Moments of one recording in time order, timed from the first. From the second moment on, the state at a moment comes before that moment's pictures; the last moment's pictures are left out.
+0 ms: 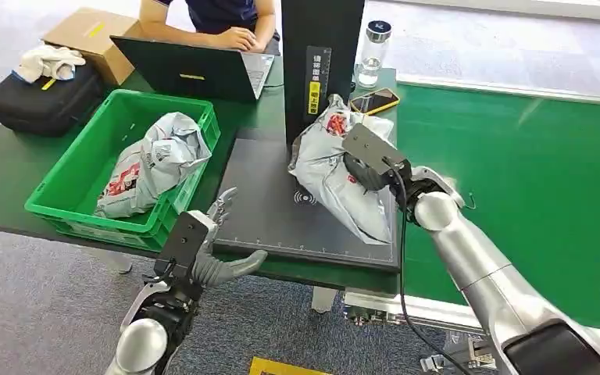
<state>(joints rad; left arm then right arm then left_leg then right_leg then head) -0.03 -0.07 -0.42 -1.37 -0.34 -0.03 -0.20 -0.85 -0.14 0.51 -0.76 0.22 0.12 -0.29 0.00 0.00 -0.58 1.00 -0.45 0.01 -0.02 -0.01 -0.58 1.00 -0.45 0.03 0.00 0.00</state>
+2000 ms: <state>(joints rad) -0.11 -0.07 -0.50 -1.30 -0.29 -0.02 -0.20 -0.81 -0.13 0.67 -0.68 0.14 0.12 -0.26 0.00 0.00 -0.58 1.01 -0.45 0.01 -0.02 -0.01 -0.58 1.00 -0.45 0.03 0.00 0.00</state>
